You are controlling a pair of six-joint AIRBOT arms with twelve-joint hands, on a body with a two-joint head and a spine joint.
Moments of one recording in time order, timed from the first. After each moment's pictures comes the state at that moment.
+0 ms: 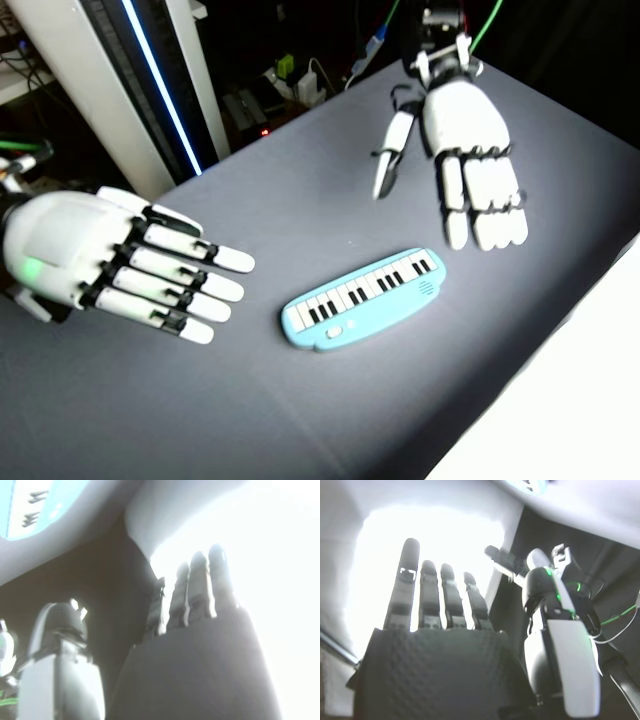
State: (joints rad) left arm 0.64 -1.09 1.24 -0.05 -0.62 0.86; right arm -1.04 -0.80 0.87 0.28 1.15 -1.01
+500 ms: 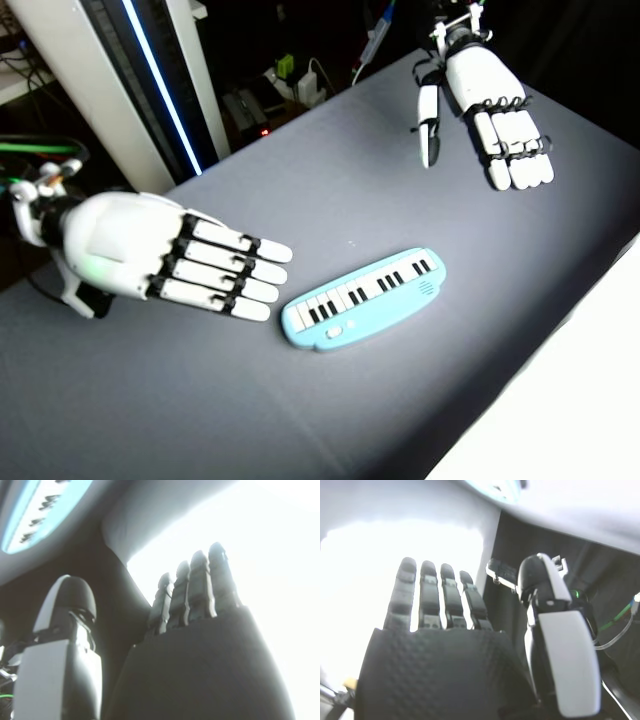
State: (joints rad) left arm 0.78 -1.00 1.17 -0.12 -0.73 0.86; right arm -0.94 -0.88 0.93 0.23 1.00 -1.01
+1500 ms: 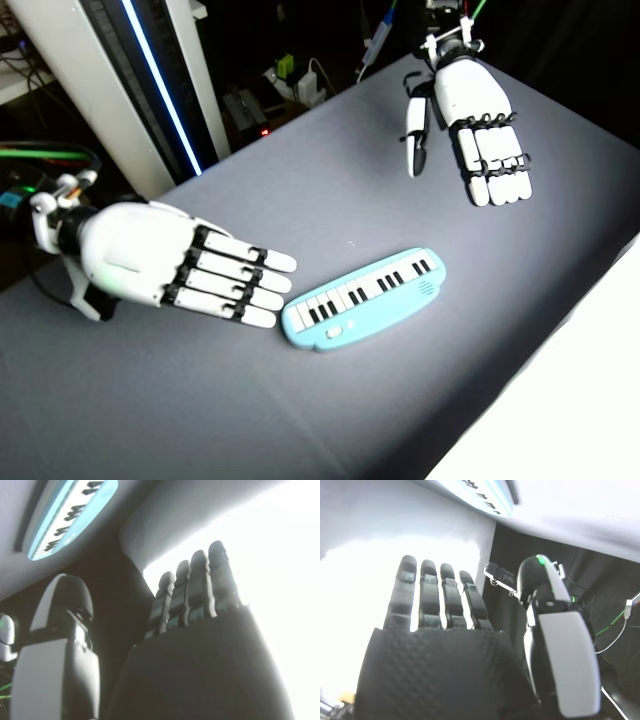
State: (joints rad) left arm 0.77 -1.03 1.21 -0.09 -0.66 0.86; right arm -0.88 -0.92 0.97 0.18 0.90 -1.01
